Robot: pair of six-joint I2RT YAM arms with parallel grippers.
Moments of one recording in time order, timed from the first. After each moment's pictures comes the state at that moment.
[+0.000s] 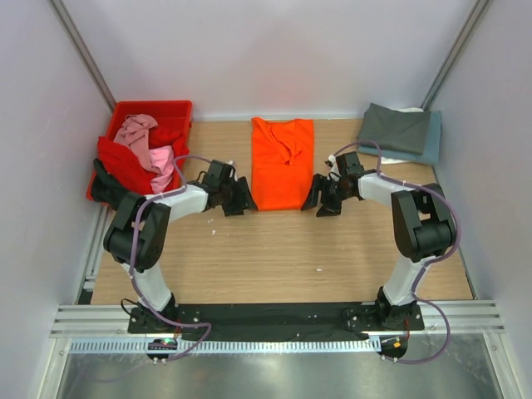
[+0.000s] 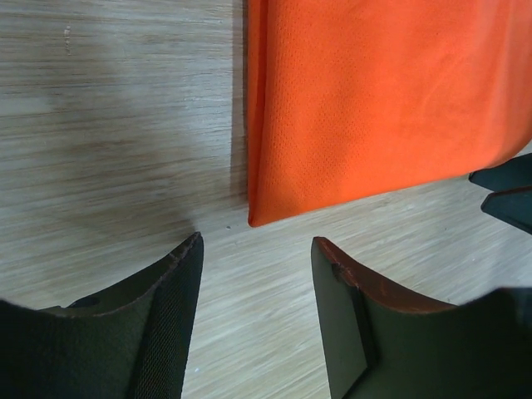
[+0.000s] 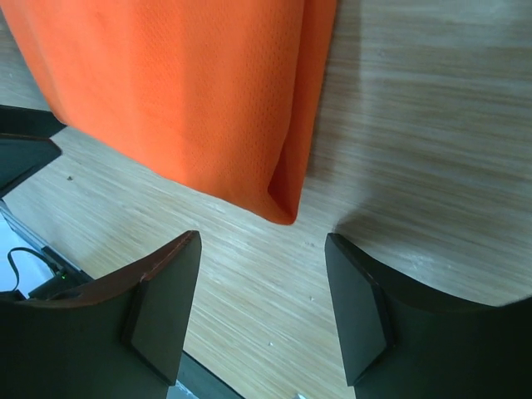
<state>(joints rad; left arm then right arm) -0.43 1.77 1.01 -0.16 0.26 -0.66 0.24 1.80 1.05 -0.36 -0.48 0.45</state>
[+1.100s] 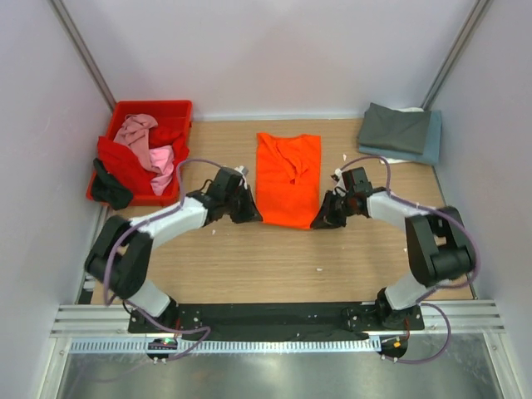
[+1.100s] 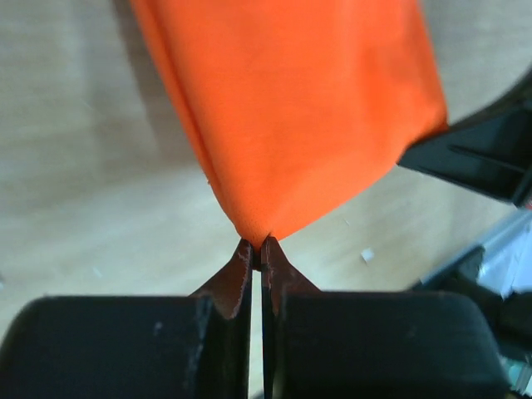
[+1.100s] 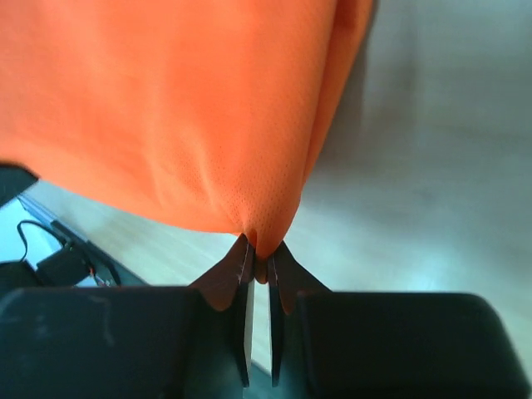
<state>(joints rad) -0.56 1.60 0.93 -0.19 0.24 -0.72 0.24 1.62 0.83 -0.30 -0.52 0.52</state>
